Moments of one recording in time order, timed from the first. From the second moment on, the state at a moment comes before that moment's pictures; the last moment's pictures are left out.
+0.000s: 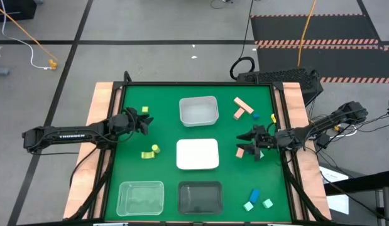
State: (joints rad) left arm 0.27 0.50 0.01 0.07 -0.32 -0.58; right arm 0.33 0.66 0.02 0.52 0.39 0.54
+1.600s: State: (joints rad) left arm 0.27 0.50 0.01 0.07 -0.32 -0.58; right arm 0.11 0.67 0.49 0.61 1.07 -0.07
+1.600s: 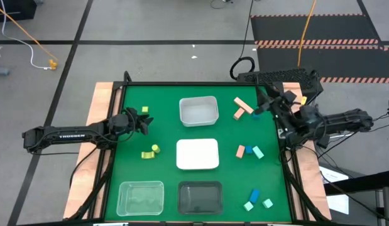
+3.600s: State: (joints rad) left arm 0.27 0.50 0.01 0.07 -0.32 -0.58; right arm -0.49 0.99 1.09 -0.66 0.44 0.51
